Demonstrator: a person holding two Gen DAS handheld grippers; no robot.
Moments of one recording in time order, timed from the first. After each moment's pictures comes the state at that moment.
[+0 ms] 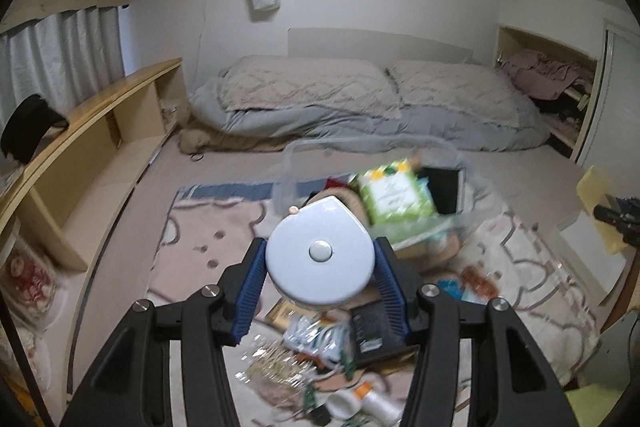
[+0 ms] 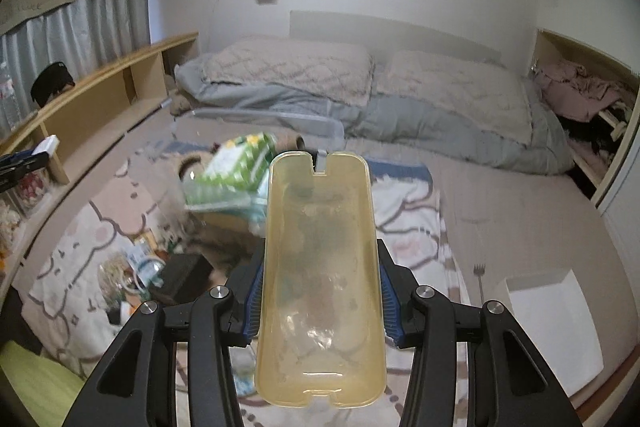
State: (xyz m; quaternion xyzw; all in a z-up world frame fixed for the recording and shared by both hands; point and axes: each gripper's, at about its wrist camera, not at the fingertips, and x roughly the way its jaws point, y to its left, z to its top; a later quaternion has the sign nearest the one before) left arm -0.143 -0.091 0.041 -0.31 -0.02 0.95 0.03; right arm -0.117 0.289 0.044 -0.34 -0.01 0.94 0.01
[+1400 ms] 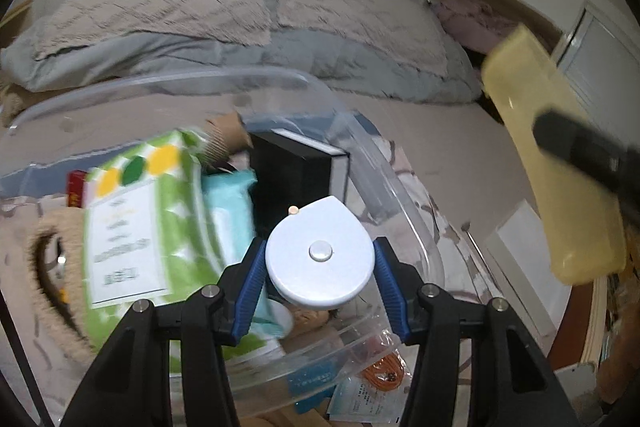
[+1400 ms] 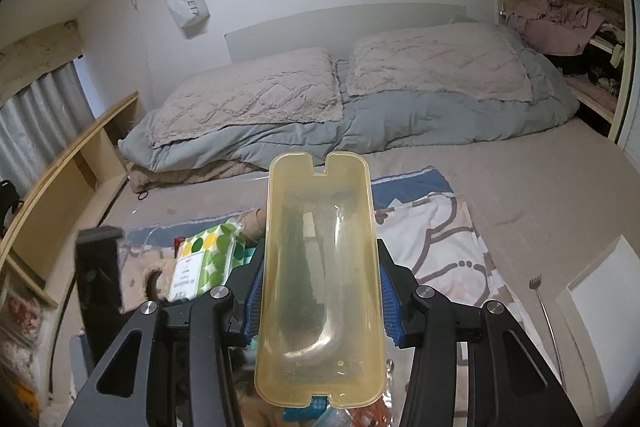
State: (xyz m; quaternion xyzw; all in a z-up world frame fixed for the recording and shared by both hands) left arm -0.371 0.126 -0.063 -0.43 -0.07 0.87 0.22; right arm -0.279 0.321 0.017 -0.33 0.13 0.93 0.08
